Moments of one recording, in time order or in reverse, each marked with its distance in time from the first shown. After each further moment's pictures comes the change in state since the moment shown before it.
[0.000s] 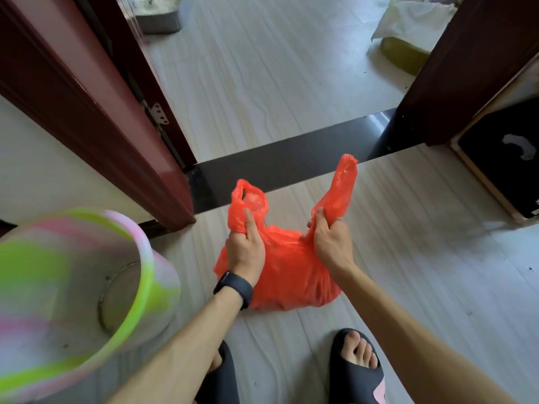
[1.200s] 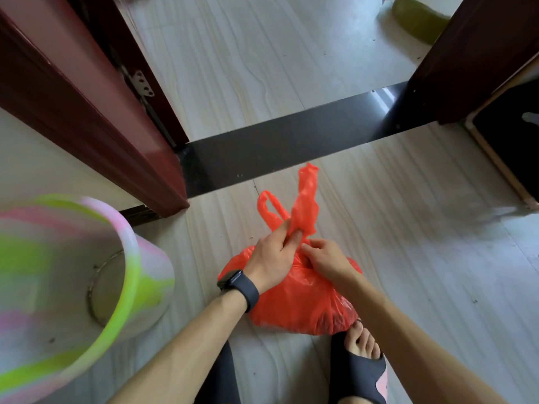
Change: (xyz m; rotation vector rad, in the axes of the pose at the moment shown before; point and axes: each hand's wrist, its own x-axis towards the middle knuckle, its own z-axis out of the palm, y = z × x) left_hand -0.012 -0.020 0.014 0.166 -0.704 0.254; right_hand -0.002 0.057 0.003 -0.257 -0.402 0.163
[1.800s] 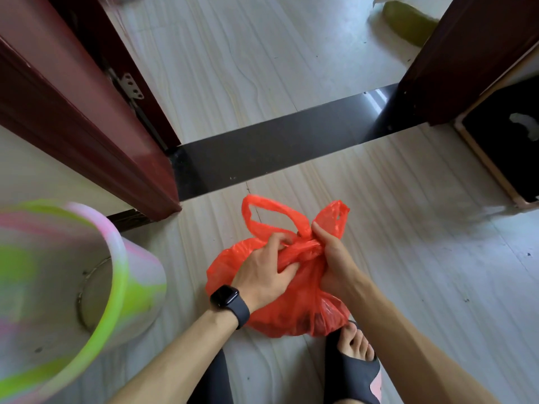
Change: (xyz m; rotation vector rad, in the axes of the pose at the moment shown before) left_hand -0.015 -0.017 0.009 0.190 0.057 0.177; right_hand -0.005 -0.010 -0.014 0.950 -0.144 0.319
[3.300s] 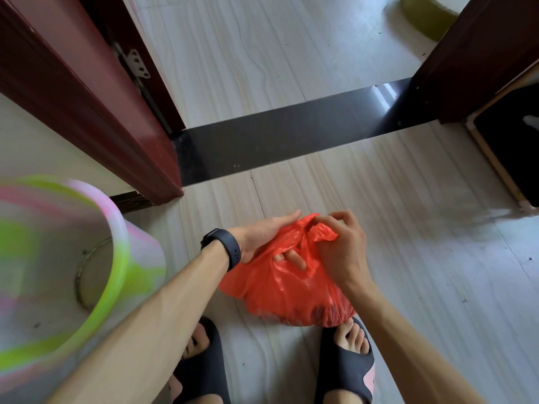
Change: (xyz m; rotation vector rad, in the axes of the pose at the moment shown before) left_hand 0.056 0.011 -0.036 -0.824 -0.823 -0.745; right_hand -0.016 0.001 -0.009 -1.151 0.418 -1.072
